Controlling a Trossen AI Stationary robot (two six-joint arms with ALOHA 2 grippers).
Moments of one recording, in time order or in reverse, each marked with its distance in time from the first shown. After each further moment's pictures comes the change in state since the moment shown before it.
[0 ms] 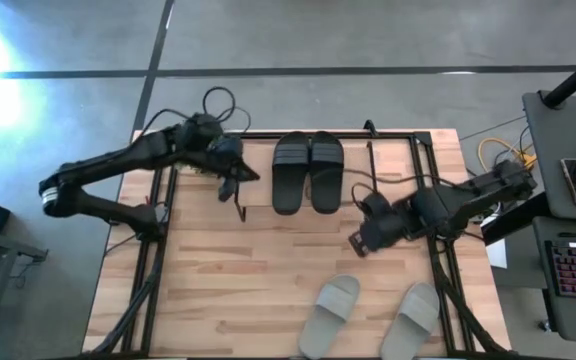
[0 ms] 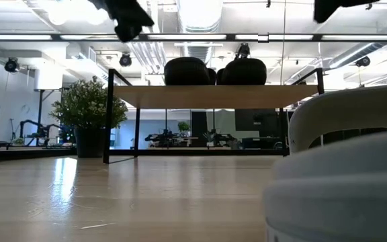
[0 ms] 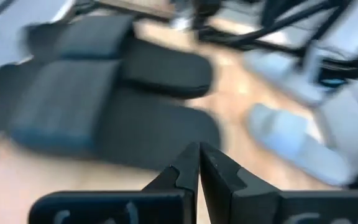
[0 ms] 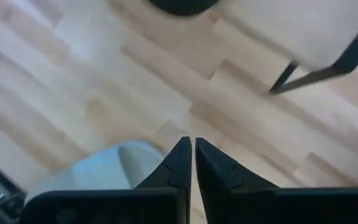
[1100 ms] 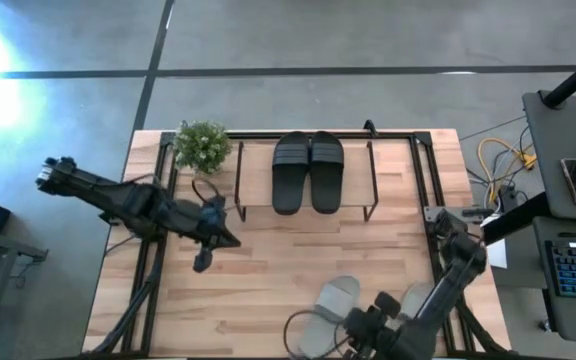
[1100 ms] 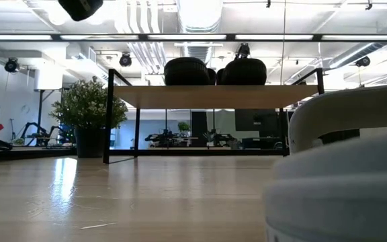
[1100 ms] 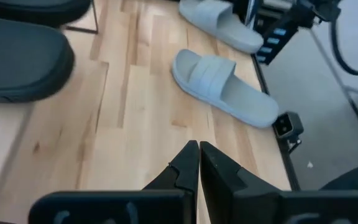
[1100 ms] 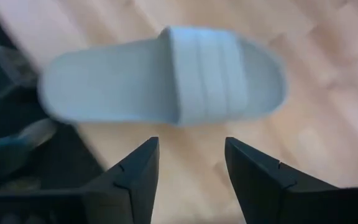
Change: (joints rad) left arm -0.701 -0.149 -0.190 0.014 -0.476 -0.376; right arm 0.508 0.745 0.585 -0.161 0.160 0.210
